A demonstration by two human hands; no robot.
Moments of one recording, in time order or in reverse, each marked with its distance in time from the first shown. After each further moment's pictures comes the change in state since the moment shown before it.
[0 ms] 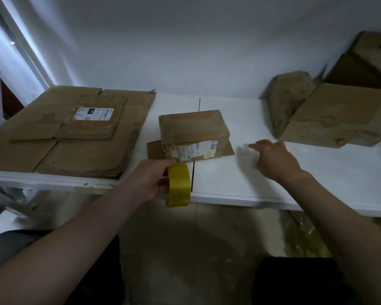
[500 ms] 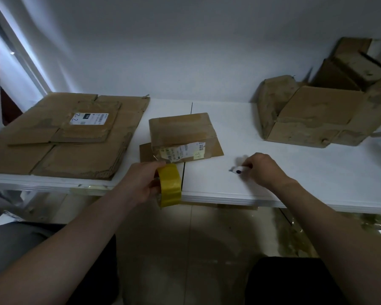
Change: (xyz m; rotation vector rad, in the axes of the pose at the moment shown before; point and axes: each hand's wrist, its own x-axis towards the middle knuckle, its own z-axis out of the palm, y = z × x) left_hand -0.010 -0.008 0.011 -0.051 0.068 0.042; right_hand -0.005 0.018 0.018 0.211 -0.082 0.018
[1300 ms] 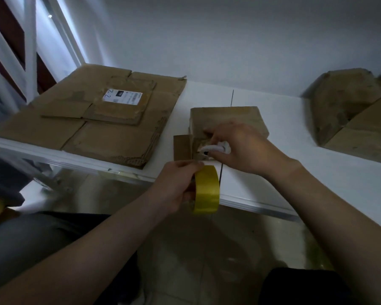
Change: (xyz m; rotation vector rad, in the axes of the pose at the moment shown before) left_hand 0.013 -0.013 -0.021 -0.063 -0.083 0.010; right_hand 0.026 -0.170 -0.008 0.029 0.112 -0.766
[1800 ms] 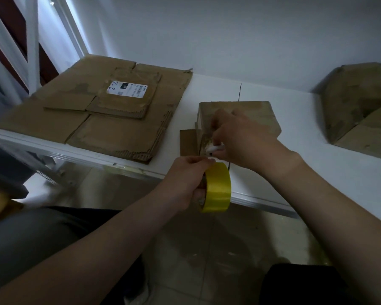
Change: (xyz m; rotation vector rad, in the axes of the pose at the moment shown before) left_hand 0.003 -0.003 0.000 -0.002 -0.006 -0.012; right_hand 0.024 -0.033 0.000 -0.373 -0.195 0.044
